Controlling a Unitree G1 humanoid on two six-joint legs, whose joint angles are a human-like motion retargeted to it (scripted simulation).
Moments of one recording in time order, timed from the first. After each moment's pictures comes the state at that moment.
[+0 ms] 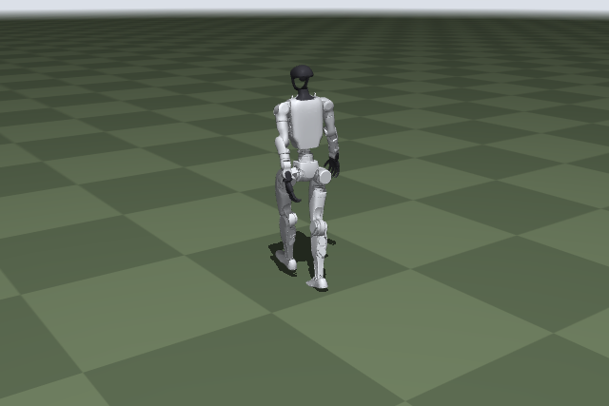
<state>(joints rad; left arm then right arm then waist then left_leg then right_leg) 0.33 0.11 0.42 1.62 0.59 -0.16 -0.15 -0.19 -0.26 -0.24 1.38 -0.62 -0.13 0.00 -0.09 -0.07 -0.03 -0.38 -0.19 0.12 0.05 -0.03 0.13 0.13 0.13 -0.05 0.12 -0.05 -0.16</state>
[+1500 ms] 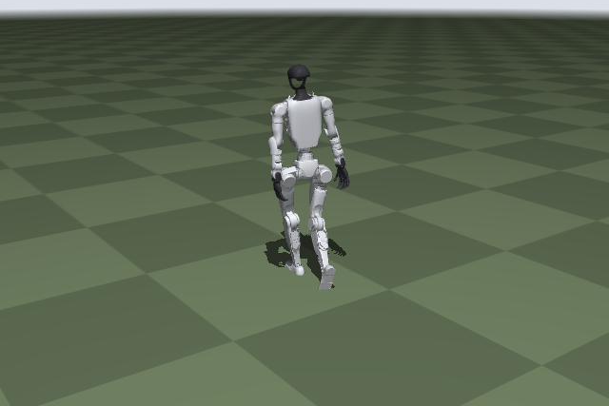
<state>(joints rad) 0.13 0.17 0.45 1.65 0.37 -0.19 -0.17 0.01 -0.17 -0.25 1.70 -0.69 -0.07 -0.03 -0.05 -0.09 -0.10 -0.31 -0.14 0.08 0.22 -0.08 0.18 -0.04 0.15 -0.02 0.68 0.52 0.10</state>
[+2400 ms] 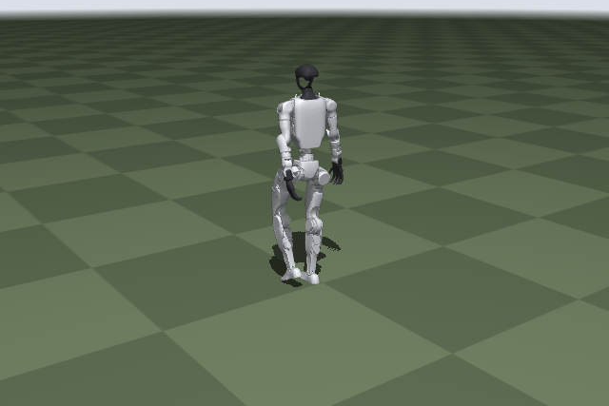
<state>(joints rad) 0.31 0.12 0.43 1.67 0.61 -0.17 -0.19 -0.11 -0.24 -0.26 1.48 -0.62 -0.08 -0.02 -0.13 -0.09 -0.06 -0.37 -0.10 0.11 0.67 0.09 -0.02 -0.08 0.02 0.00 0.09 0.00 -0.13</state>
